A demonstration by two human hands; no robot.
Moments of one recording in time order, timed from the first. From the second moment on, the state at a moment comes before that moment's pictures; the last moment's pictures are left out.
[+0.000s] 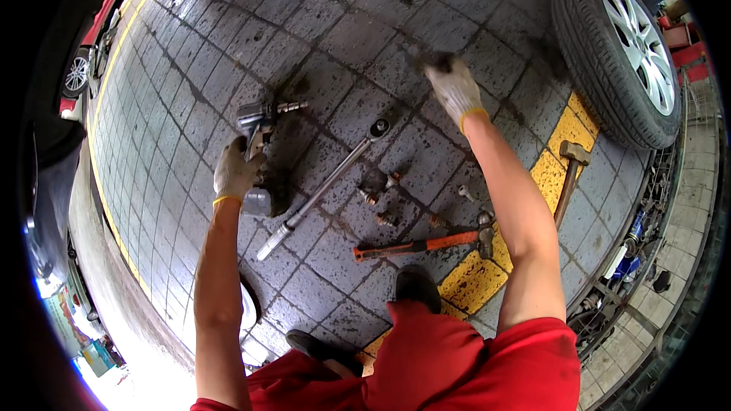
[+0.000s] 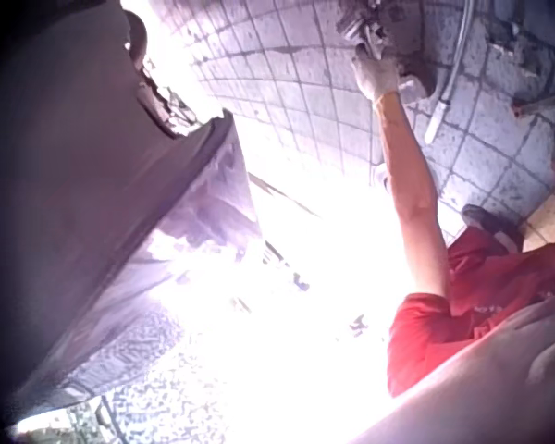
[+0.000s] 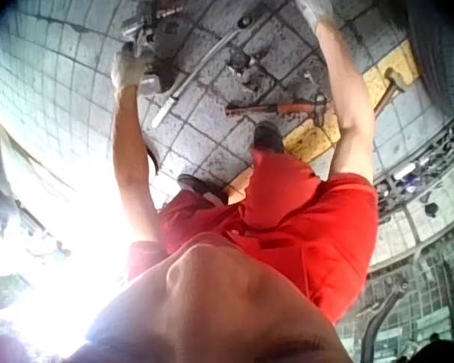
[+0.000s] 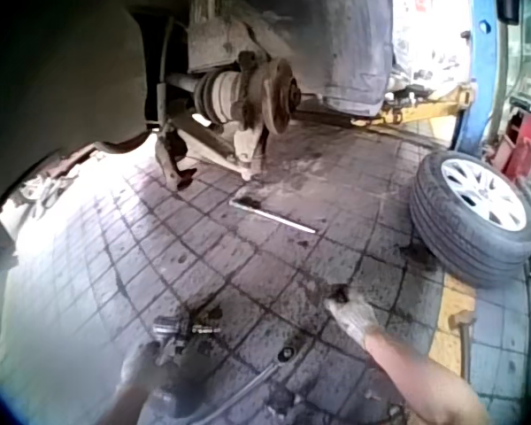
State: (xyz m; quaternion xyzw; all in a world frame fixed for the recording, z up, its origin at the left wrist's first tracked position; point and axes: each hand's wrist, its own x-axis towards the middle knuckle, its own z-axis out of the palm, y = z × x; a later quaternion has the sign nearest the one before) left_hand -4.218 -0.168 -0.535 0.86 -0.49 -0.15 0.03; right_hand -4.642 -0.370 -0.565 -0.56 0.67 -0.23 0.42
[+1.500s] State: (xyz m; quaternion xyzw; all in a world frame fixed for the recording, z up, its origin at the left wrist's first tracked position) left_hand -4.291 -0.132 -0.487 0.79 -0.27 -0.41 0.37; right_hand -4.573 -0.149 -0.505 -0.58 0.30 -0.01 0.76
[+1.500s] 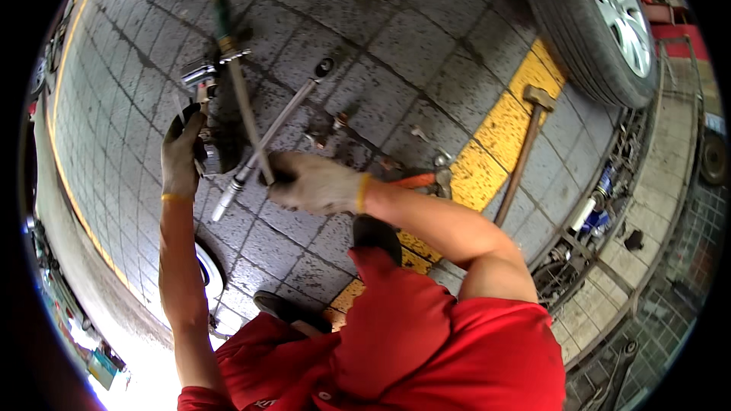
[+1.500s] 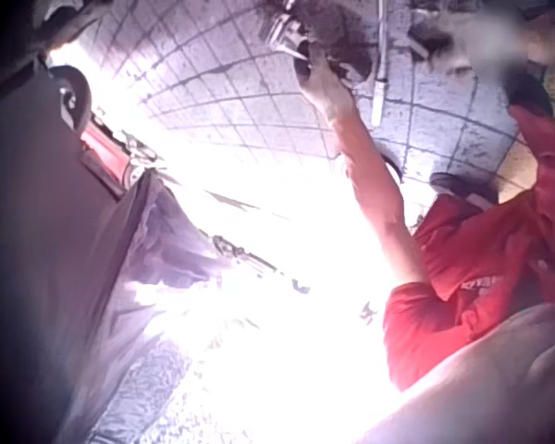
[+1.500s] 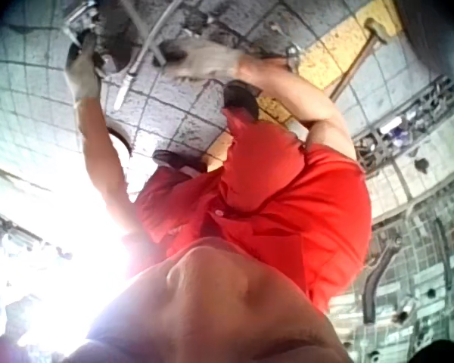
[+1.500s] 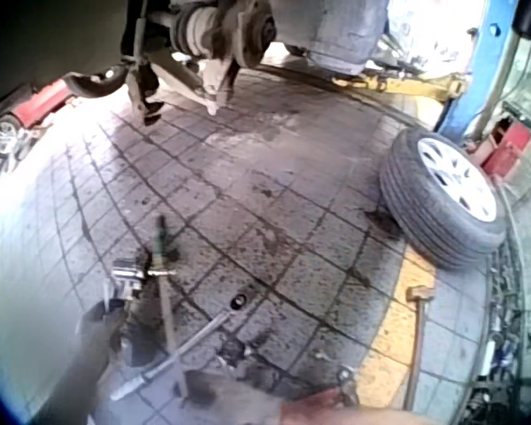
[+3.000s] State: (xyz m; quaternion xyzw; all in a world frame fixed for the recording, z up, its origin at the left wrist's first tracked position) left_hand -4.228 0.184 -0.353 0.70 -0.16 -0.60 0.35; right_hand -4.458 -0.163 -0.593 -0.50 0.51 -0.10 0.69
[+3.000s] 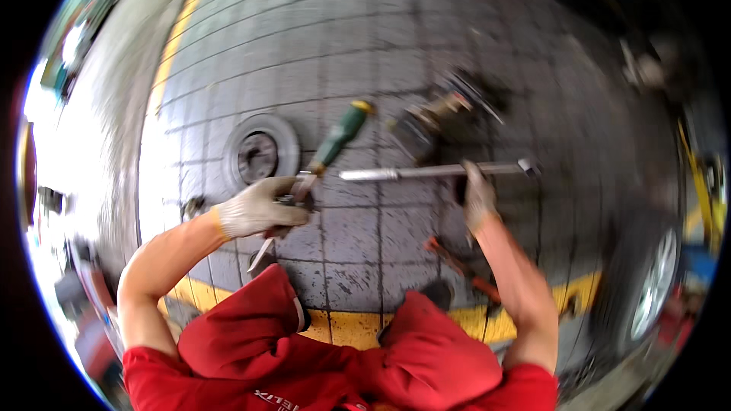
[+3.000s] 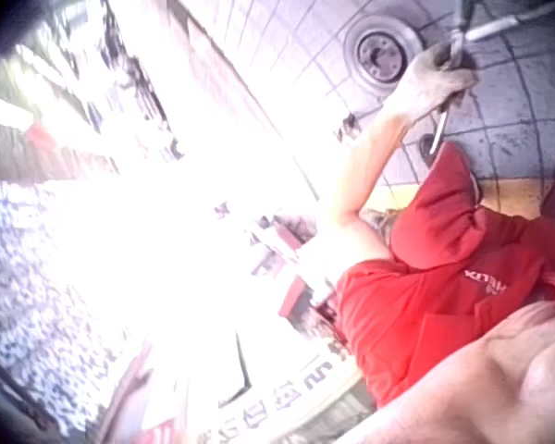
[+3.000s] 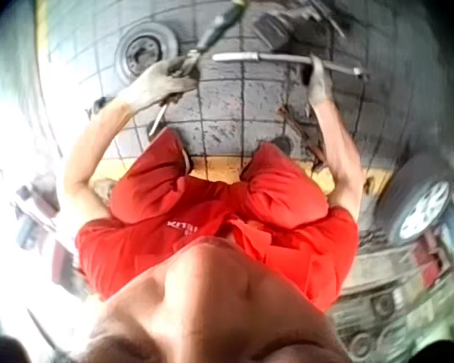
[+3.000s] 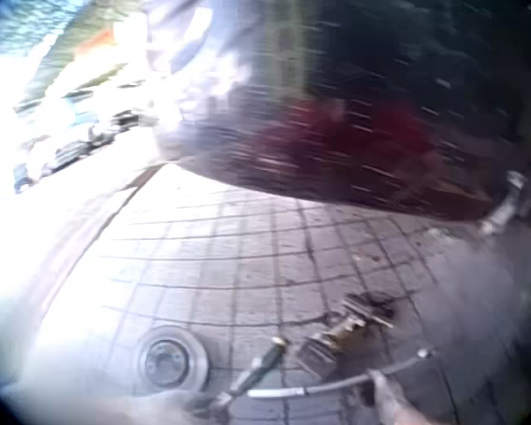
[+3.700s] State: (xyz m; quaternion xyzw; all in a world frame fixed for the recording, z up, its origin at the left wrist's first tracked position) left_hand -4.228 0.214 -0.433 0.56 -0.12 -0.58 0.58; right_hand -4.274 -0.011 -0.397 -0.83 -0.04 0.13 0.54
